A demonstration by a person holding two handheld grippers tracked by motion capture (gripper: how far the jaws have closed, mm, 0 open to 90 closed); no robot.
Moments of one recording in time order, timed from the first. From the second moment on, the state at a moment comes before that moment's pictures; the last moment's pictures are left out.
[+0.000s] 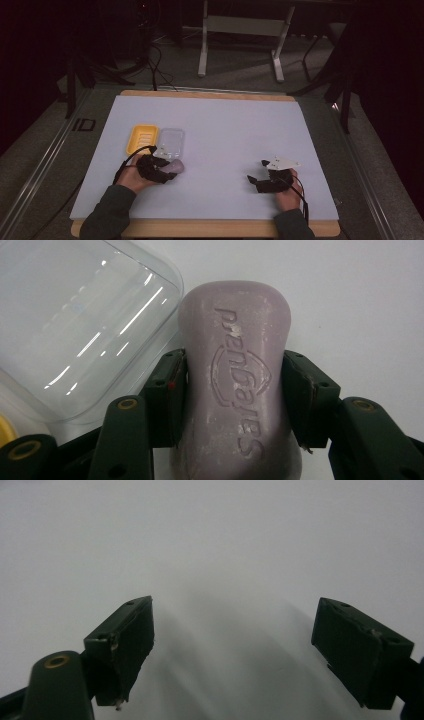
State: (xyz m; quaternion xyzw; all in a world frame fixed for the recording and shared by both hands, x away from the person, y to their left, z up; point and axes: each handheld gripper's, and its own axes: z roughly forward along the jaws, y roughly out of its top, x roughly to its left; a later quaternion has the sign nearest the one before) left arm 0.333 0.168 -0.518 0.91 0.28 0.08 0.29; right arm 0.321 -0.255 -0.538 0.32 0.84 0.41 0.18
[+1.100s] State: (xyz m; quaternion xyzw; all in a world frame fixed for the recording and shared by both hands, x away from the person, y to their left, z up) left arm 0.333 0.174 -0.496 0.90 0.31 0.09 0.29; right arm 0.321 -0.255 -0.538 0.32 0.84 0.41 0.18
